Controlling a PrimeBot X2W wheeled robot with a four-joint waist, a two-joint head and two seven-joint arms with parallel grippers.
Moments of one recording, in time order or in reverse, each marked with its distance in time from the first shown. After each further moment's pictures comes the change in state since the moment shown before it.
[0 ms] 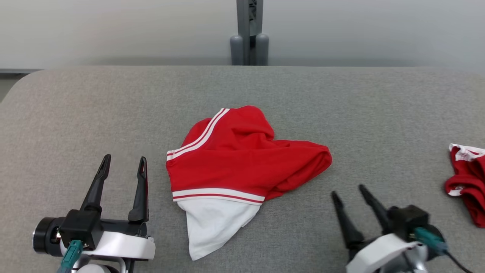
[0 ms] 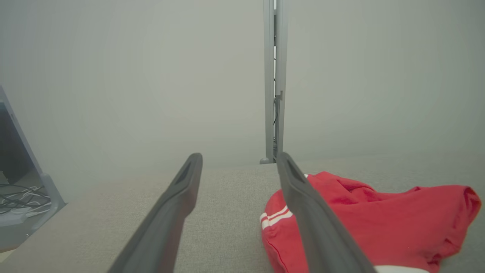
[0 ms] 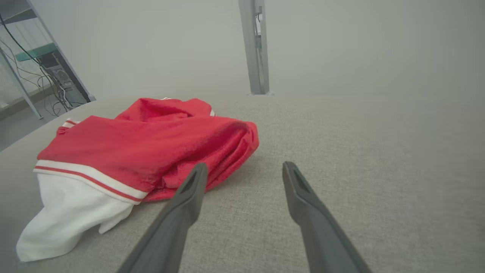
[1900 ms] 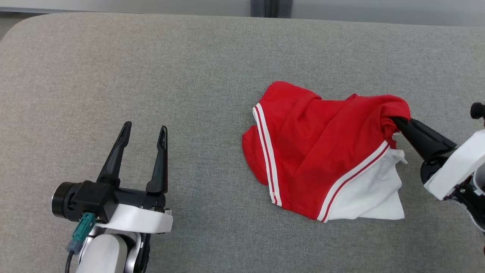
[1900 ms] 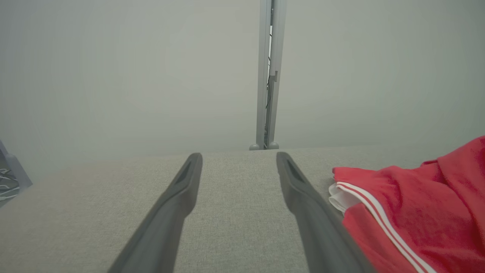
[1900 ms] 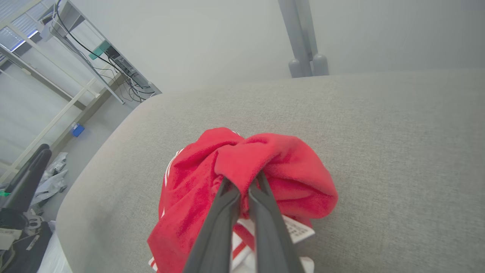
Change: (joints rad) left arm -0.120 -0.136 0.062 0.043 0.082 -0.143 0.000; right arm -0.324 -0.453 0.052 -0.188 0.782 -0.001 0.471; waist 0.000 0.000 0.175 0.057
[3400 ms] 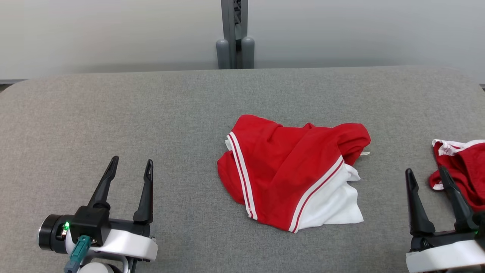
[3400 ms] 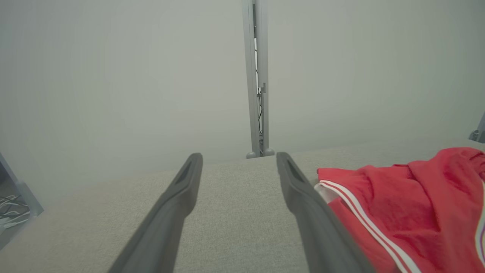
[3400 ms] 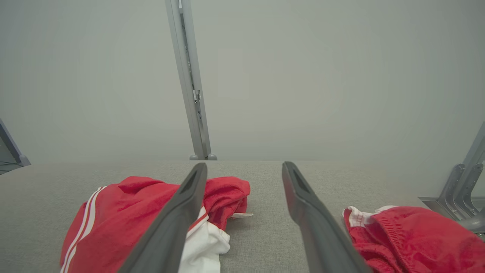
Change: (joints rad) left arm 0.113 0.041 0.039 0.016 0.052 0.017 0.031; right arm 0.435 0.445 -0.298 -0.079 -0.815 0.000 -0.543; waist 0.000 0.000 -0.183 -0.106
